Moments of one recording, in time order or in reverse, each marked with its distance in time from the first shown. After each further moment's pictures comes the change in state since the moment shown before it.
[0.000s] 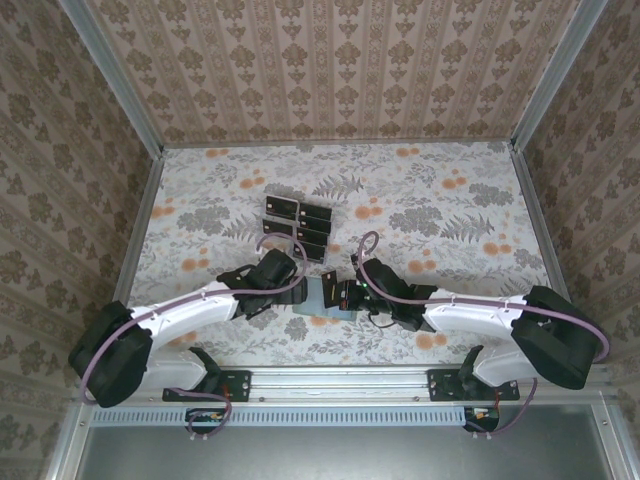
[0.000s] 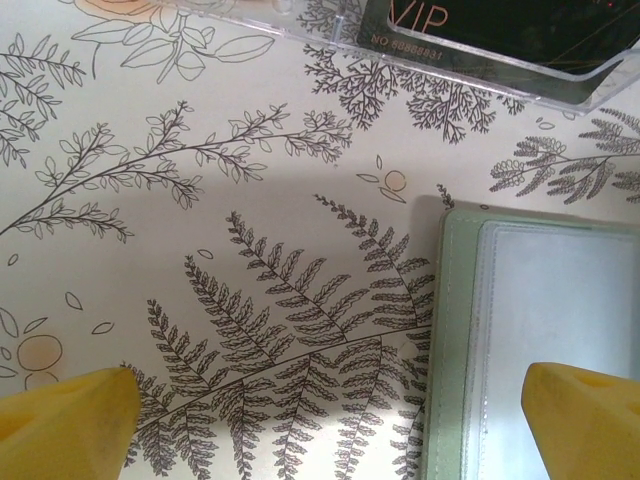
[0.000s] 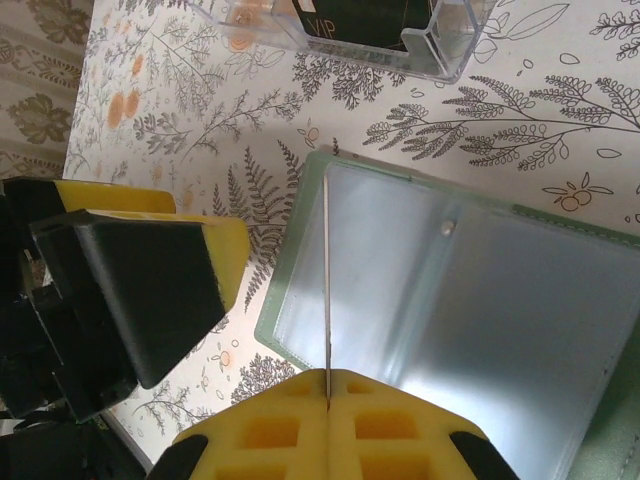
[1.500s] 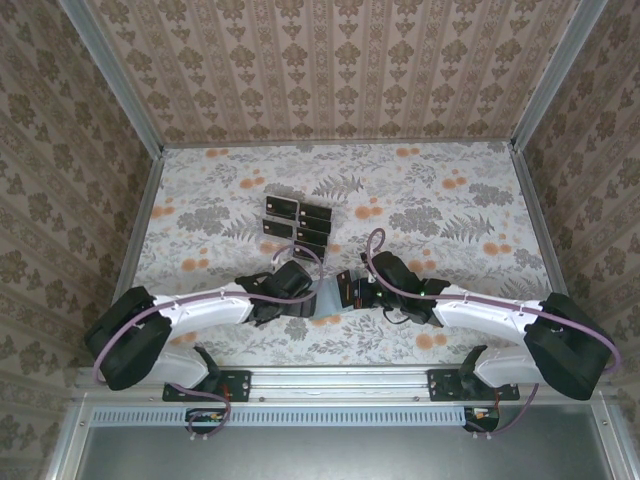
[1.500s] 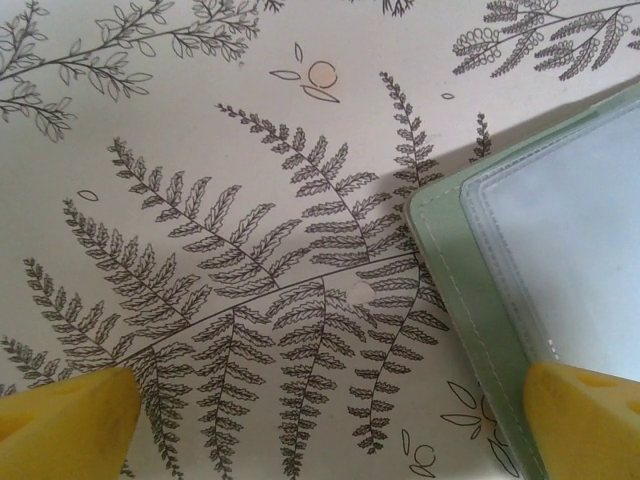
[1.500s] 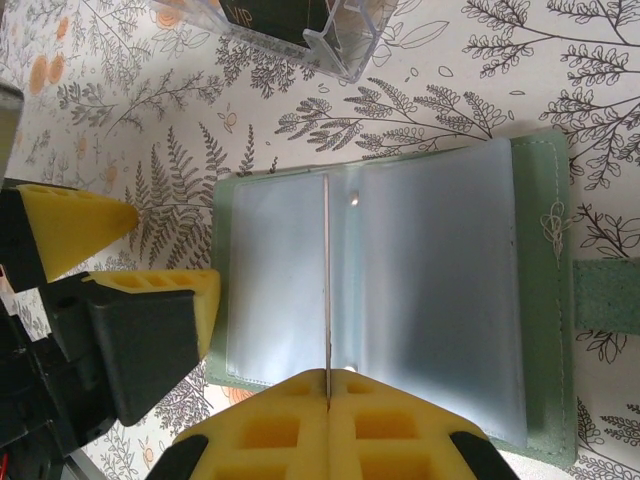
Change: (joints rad) left arm -0.115 0.113 0.003 0.019 -0.019 -0.001; right arm -0.103 -0.071 0.001 -0.177 -0.054 -0.161
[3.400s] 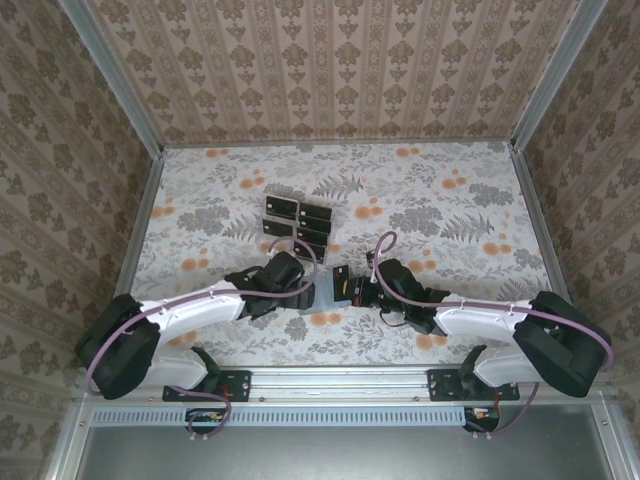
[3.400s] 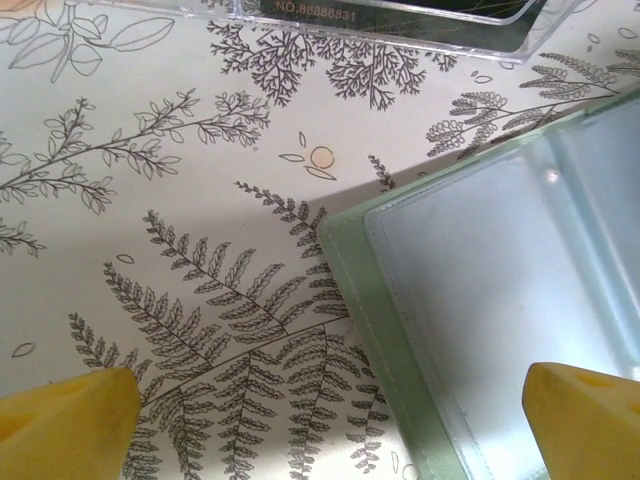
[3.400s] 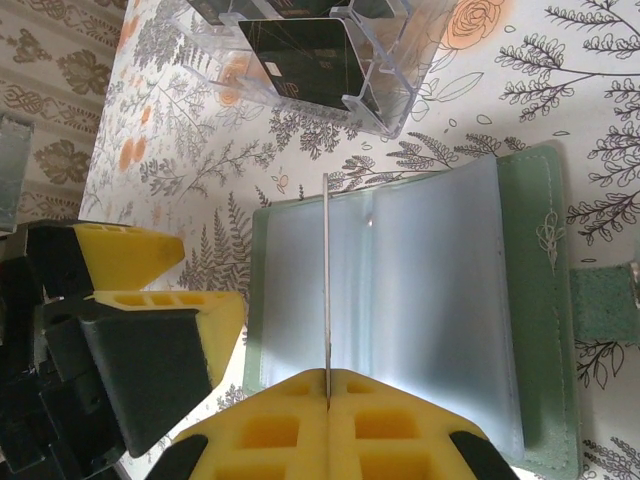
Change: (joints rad) left arm 0.072 -0.074 0.002 0.016 0.048 0.057; right arm 0.003 0.023 -0.133 0.346 0.015 0.130
